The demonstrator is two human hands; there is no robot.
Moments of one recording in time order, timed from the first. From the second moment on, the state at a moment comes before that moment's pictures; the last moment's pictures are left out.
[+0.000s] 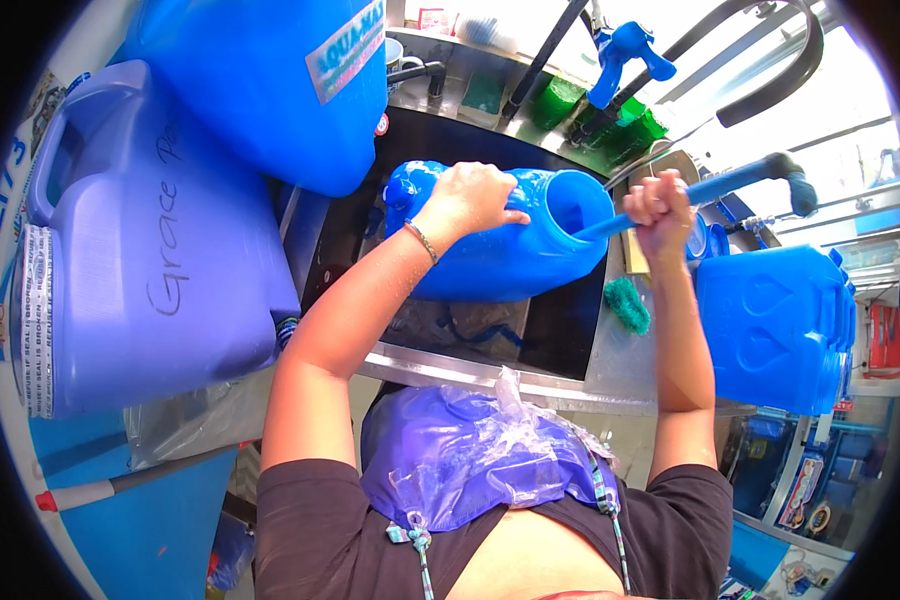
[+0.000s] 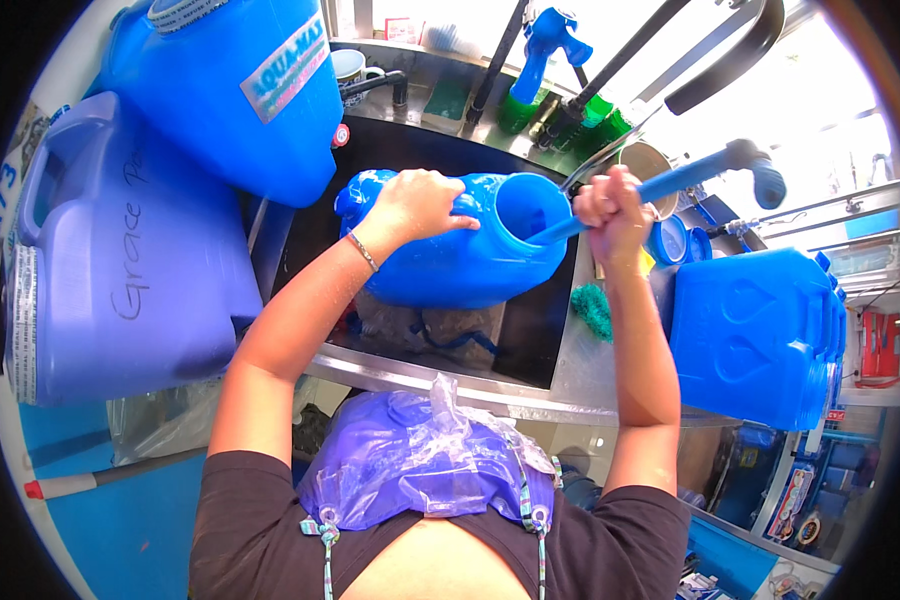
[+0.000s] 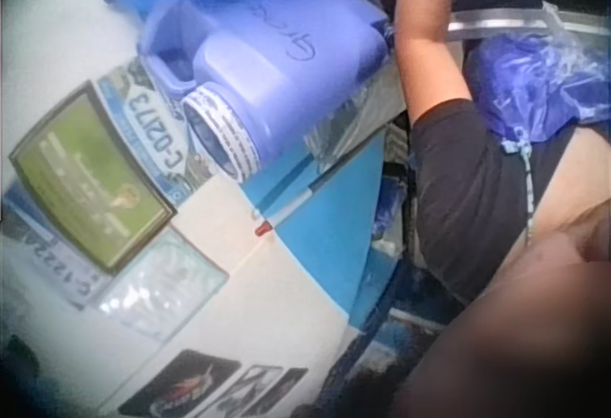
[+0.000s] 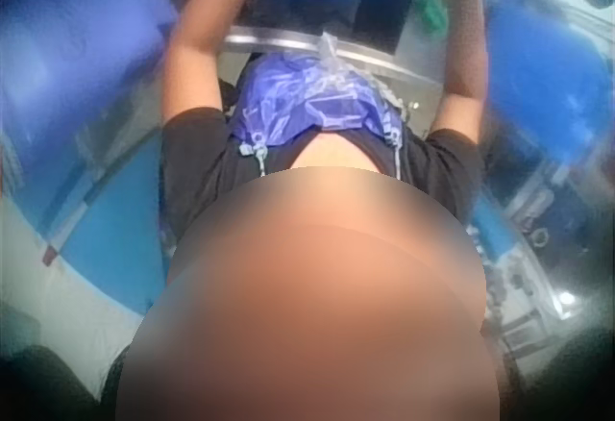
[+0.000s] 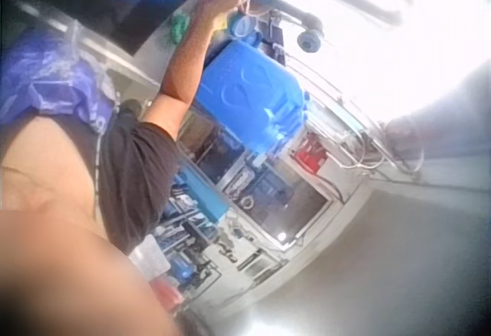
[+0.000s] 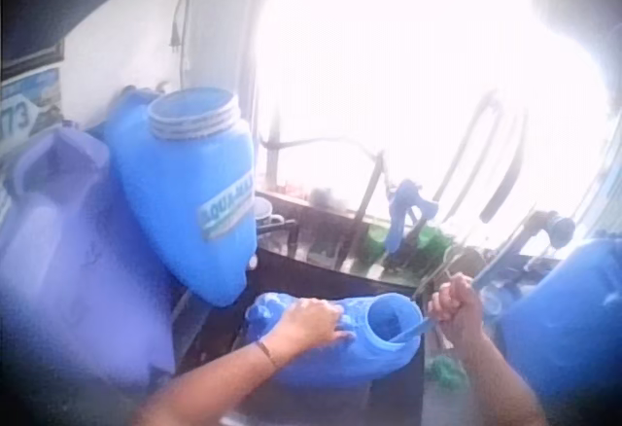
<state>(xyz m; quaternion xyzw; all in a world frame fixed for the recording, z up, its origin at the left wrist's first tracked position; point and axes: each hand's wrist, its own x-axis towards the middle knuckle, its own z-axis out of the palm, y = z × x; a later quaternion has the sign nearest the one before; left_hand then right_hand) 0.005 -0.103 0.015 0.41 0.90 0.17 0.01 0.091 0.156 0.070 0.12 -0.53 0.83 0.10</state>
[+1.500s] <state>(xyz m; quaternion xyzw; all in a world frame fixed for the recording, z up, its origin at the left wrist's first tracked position) 0.044 0.009 -0.001 0.45 0.87 0.17 0.13 0.008 -0.076 0.115 0.09 -0.68 0.72 0.06</state>
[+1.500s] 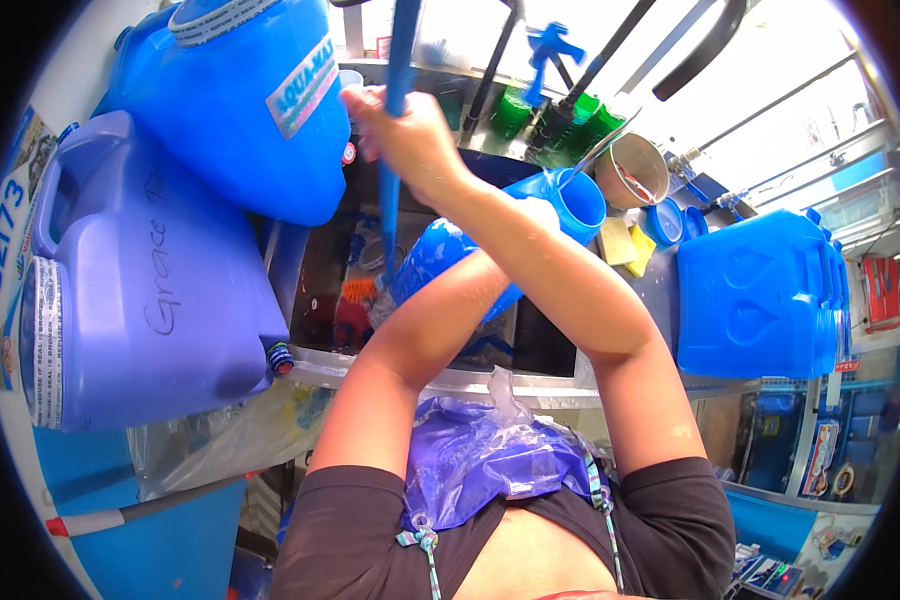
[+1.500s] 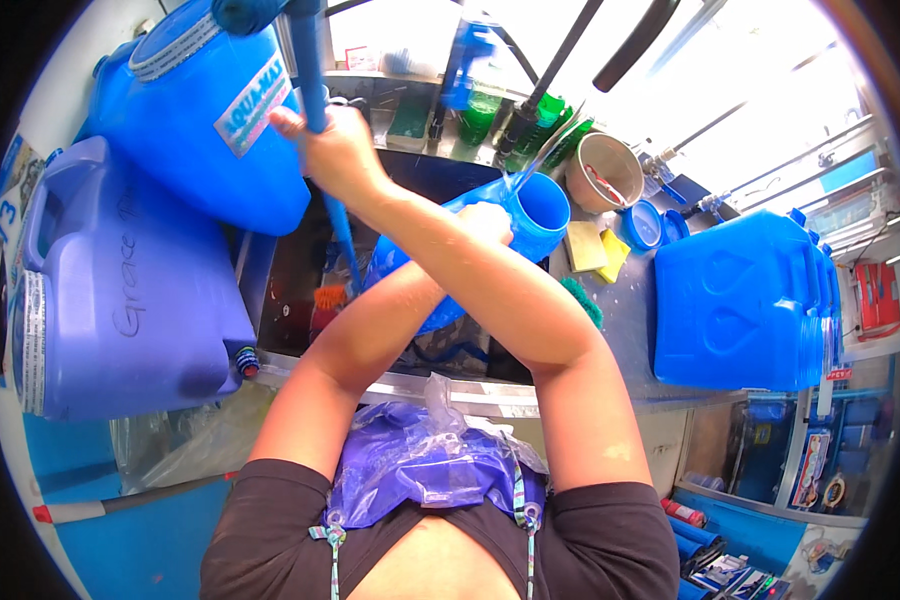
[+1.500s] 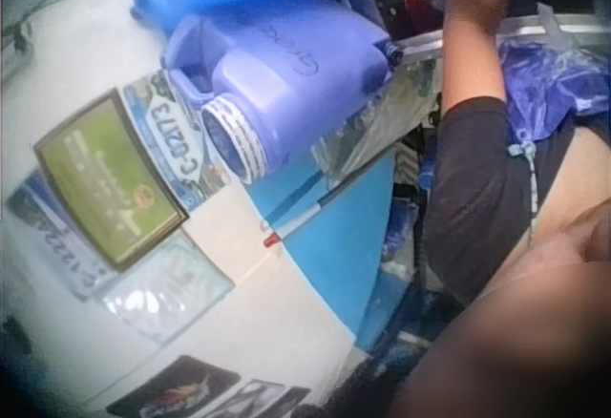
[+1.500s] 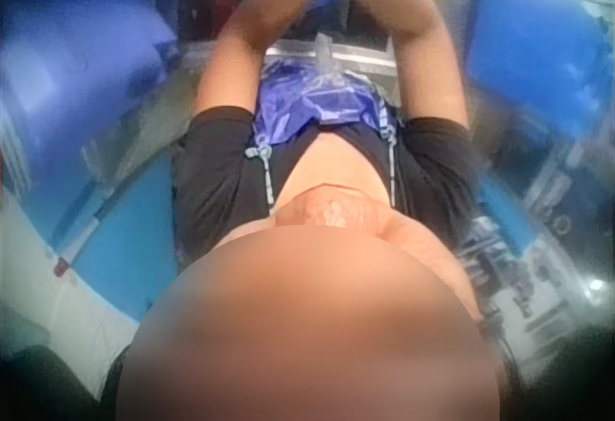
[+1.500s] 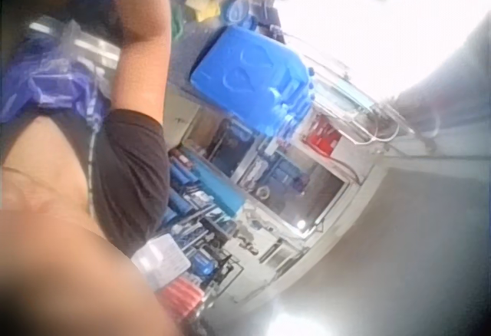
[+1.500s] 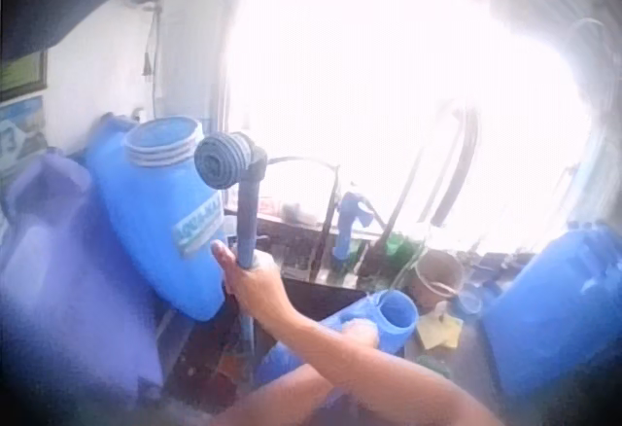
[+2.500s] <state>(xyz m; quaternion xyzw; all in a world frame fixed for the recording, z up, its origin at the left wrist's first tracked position) -0.027 0.028 -0.086 0.00 0.42 0.91 0.03 0.041 0.136 0.070 -0.13 -0.99 0.06 -0.09</state>
